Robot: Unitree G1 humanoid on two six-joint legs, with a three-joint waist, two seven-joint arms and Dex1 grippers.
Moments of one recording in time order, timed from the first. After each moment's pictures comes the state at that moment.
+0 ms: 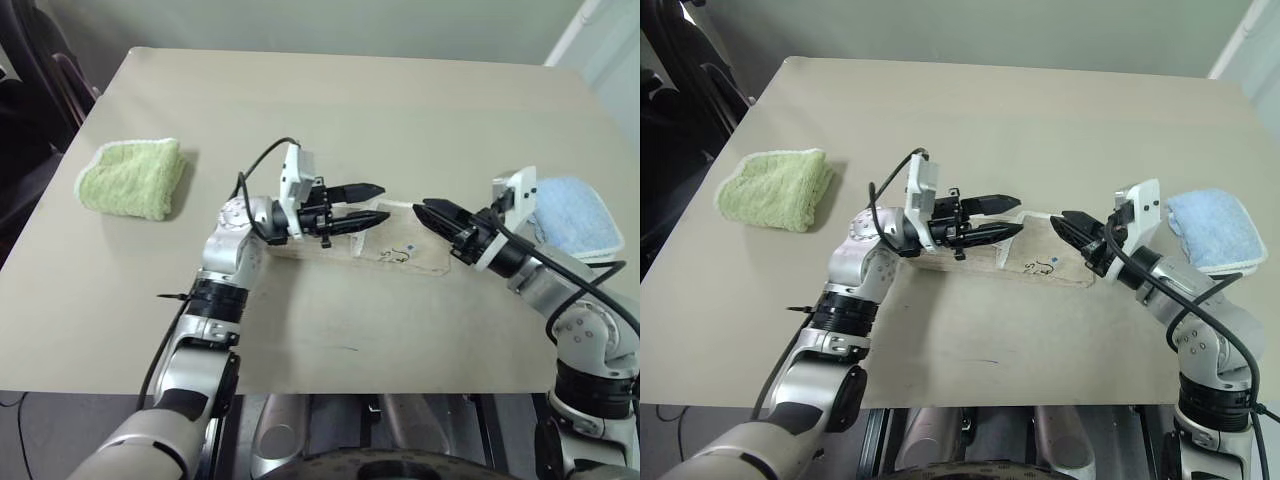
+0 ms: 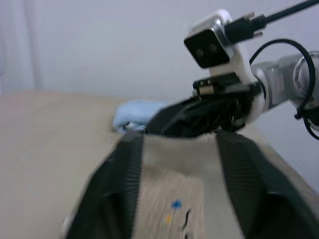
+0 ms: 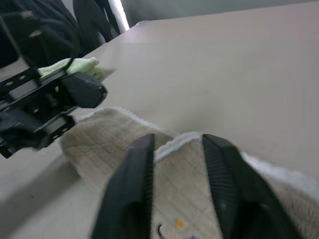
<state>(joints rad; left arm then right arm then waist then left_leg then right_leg) -0.69 0.23 -0.07 0.37 -0.45 0.15 -1.30 -0.25 -0.42 -0.23 -0.51 0.71 0.92 0.47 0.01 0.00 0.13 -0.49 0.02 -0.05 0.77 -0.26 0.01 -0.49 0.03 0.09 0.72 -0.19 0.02</state>
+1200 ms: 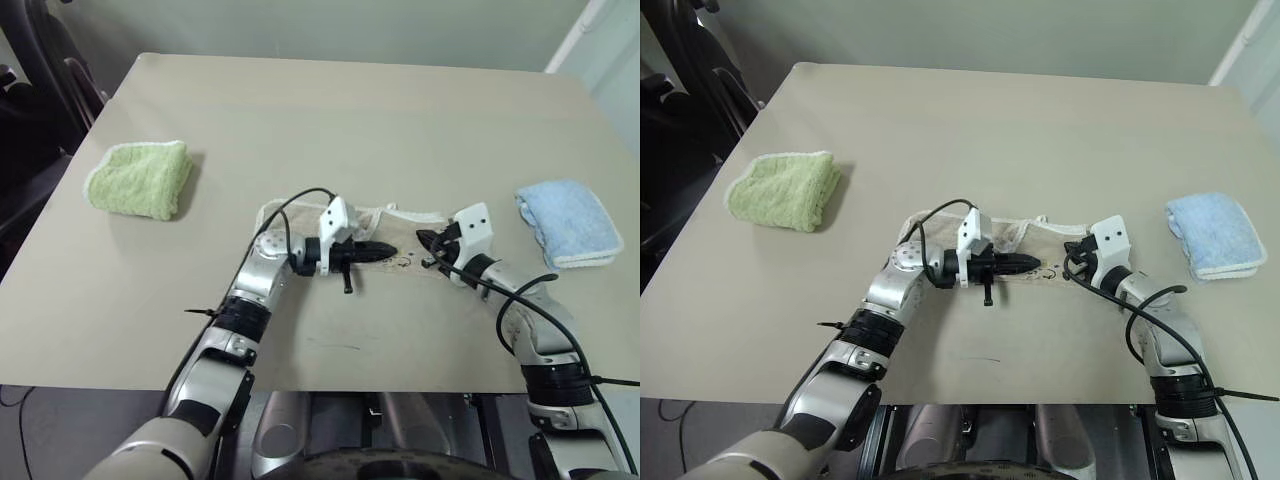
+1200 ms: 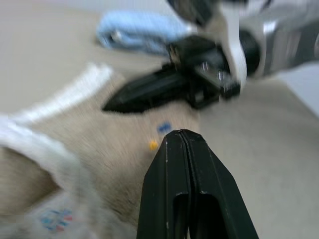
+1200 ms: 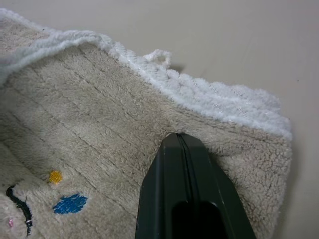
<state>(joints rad) -0.63 0.20 -0.17 0.43 -0.27 0.18 -1.19 -0.22 -0.42 -0.01 -0.17 0.34 0.60 0.45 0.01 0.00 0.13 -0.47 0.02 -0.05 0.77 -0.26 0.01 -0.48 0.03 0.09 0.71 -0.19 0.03</state>
